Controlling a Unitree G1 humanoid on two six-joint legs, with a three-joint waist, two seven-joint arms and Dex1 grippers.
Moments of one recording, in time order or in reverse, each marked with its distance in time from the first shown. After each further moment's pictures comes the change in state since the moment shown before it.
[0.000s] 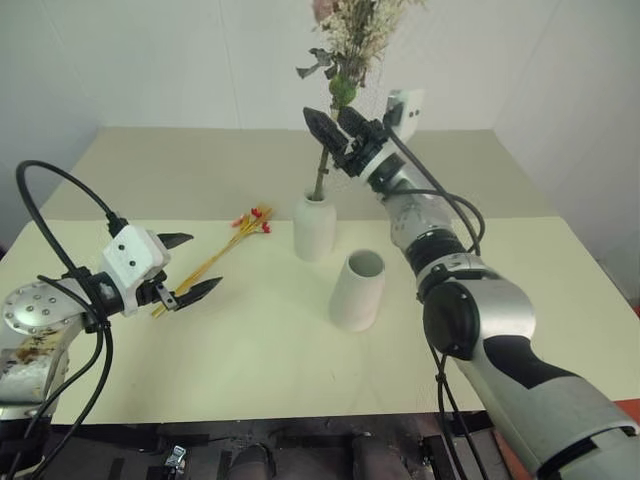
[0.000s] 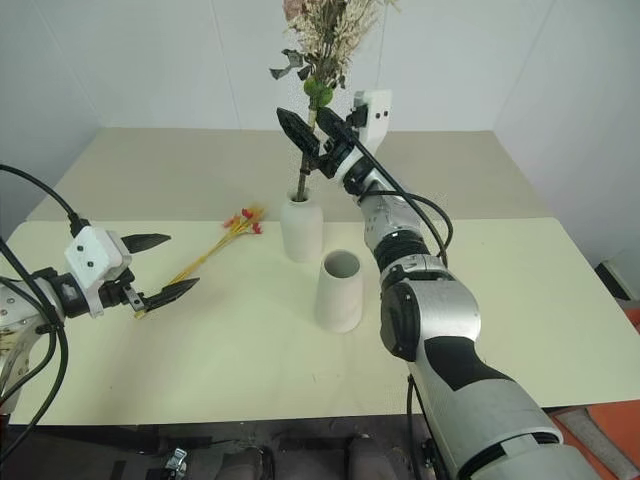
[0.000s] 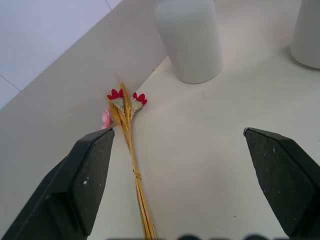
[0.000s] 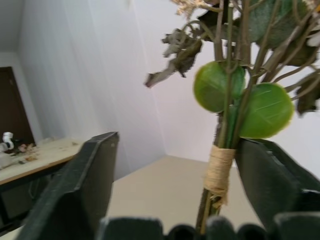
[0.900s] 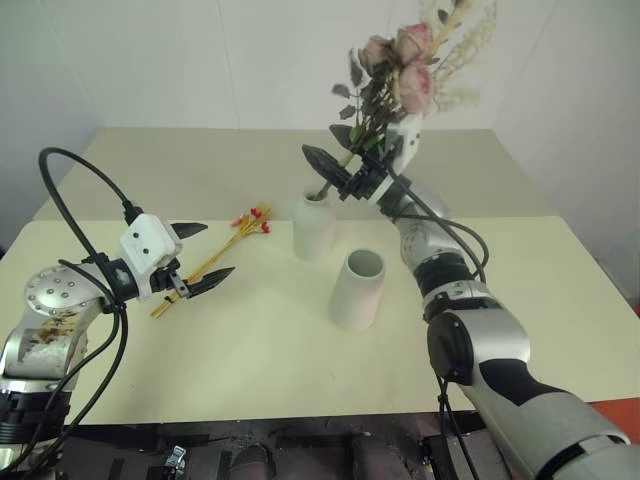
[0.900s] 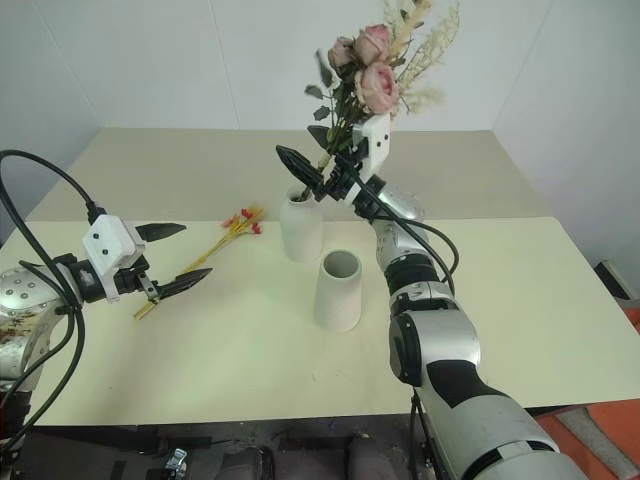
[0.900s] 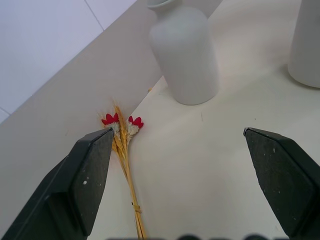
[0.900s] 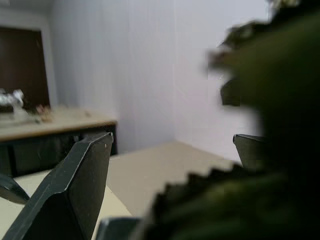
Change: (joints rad) left arm -0.099 -0.025 -0.085 0.106 0.005 -0.079 -0.021; right arm 0.113 -0.021 0.151 -0.203 -0.078 -0.004 0.038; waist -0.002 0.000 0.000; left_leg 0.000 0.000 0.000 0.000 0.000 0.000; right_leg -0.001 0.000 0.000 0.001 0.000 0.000
